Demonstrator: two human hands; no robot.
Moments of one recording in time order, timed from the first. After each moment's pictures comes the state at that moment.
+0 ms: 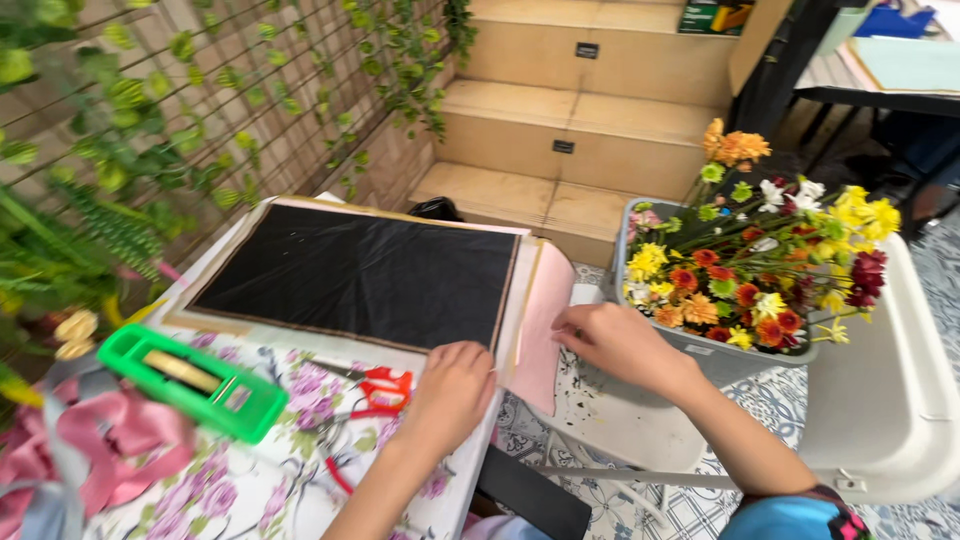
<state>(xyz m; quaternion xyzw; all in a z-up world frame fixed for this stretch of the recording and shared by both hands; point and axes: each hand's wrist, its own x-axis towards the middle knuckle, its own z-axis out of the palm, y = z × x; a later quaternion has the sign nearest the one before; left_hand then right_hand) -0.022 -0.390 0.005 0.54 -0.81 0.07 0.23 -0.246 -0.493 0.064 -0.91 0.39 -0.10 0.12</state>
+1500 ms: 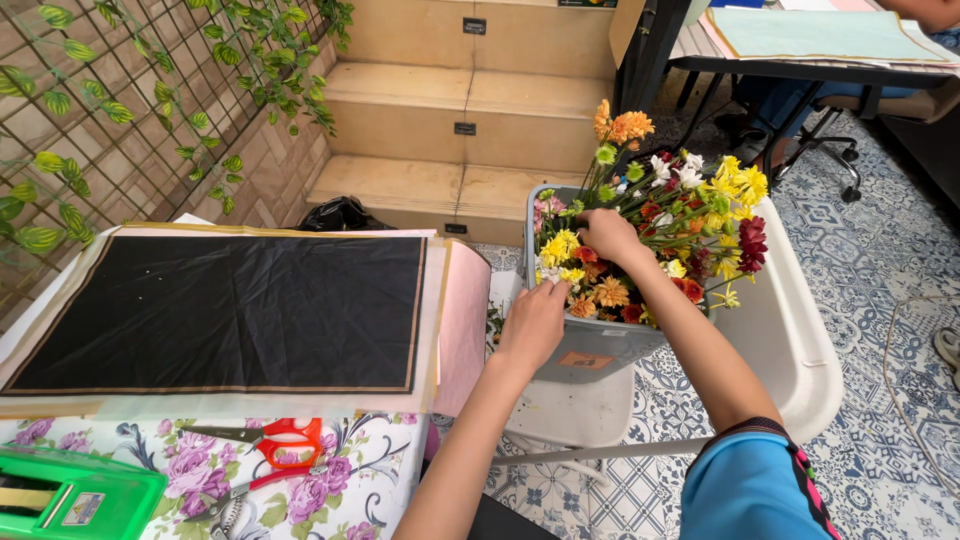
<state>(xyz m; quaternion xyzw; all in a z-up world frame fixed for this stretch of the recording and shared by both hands) -0.198 -0.558 -0.030 0.47 -0.84 -0.08 0.26 -0.366 -0.705 -0.009 -0.74 0.65 -0.09 0.13</state>
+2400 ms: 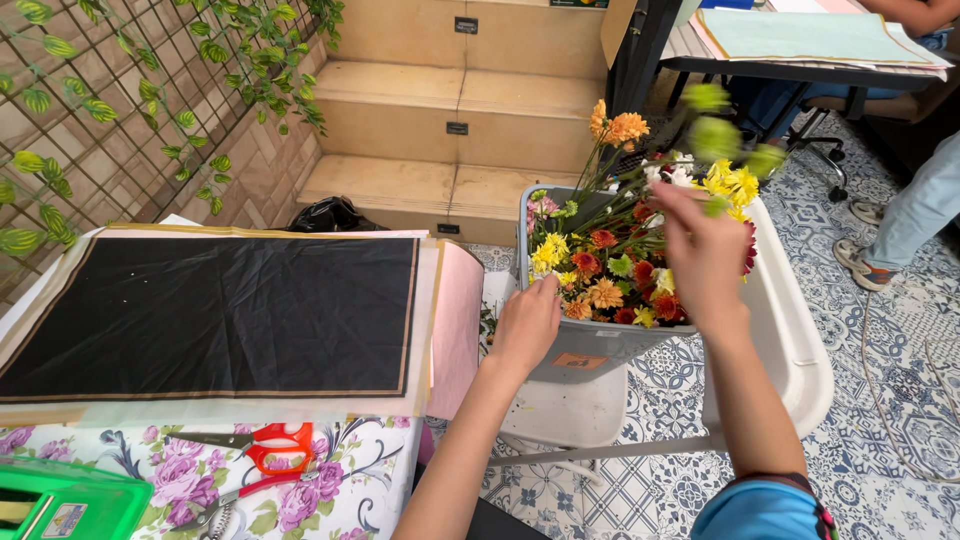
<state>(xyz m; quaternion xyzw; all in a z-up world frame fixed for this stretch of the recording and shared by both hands) -0.199 -0.559 -0.033 0.49 -0.81 -0.14 0.30 -0.394 -0.554 0.095 -0.74 0.44 -0.49 -0.13</state>
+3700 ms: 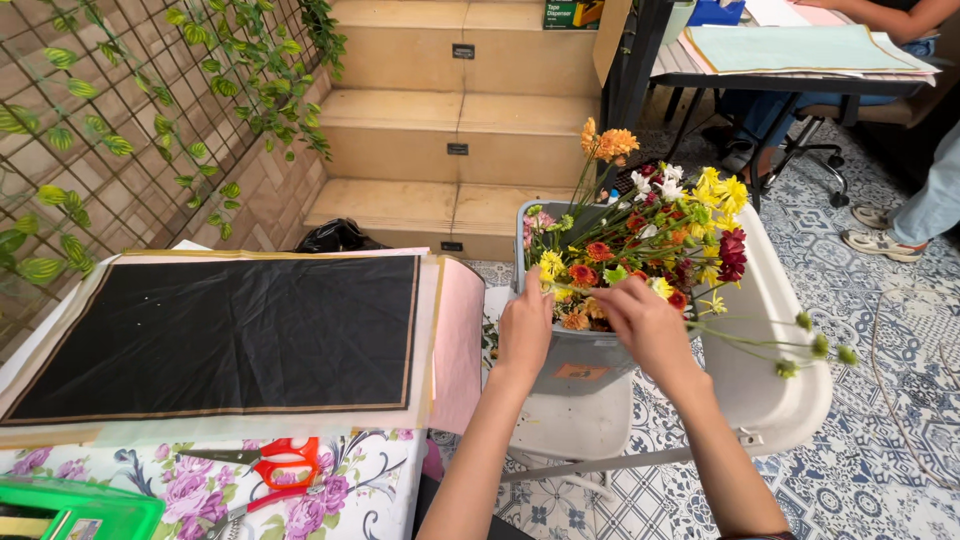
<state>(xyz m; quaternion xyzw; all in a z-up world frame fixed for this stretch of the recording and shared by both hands) -0.205 -0.543 -0.001 0.54 -0.73 -0.16 0.39 -0.377 -0.518 0.024 -0.78 0.52 -0.34 -0.07</state>
